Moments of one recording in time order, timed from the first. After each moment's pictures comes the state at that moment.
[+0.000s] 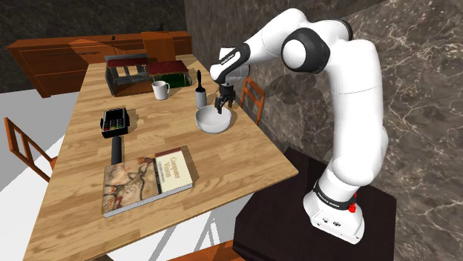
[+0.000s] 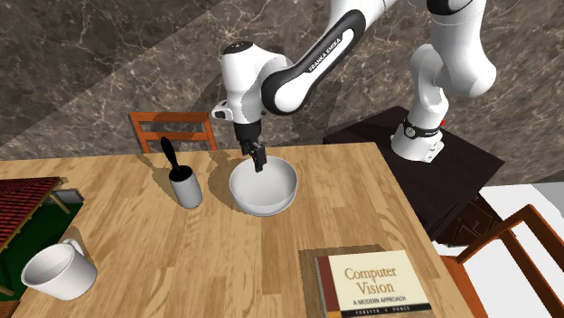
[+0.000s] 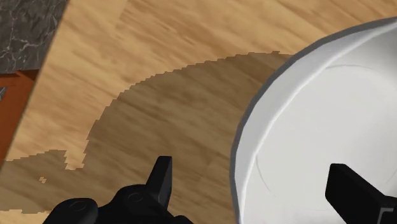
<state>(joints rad) -0.07 0.49 -0.21 -1.80 0.19 2.27 -0.37</state>
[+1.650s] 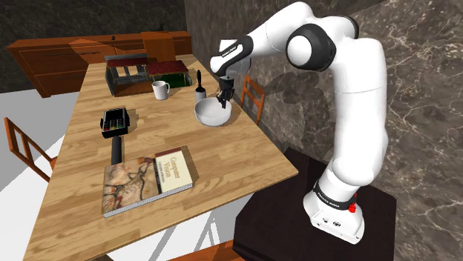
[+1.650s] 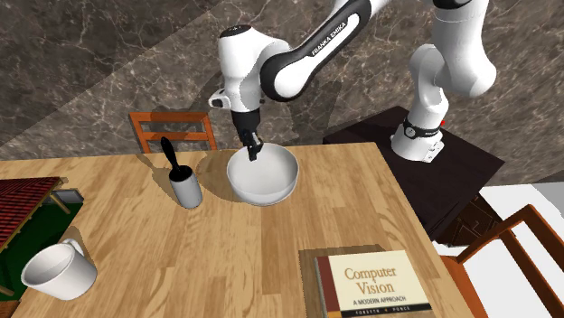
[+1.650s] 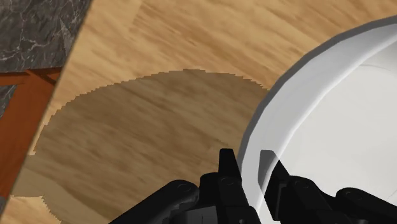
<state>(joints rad) -0.06 0.44 -0.22 -1.77 0.18 2.20 -0.36</state>
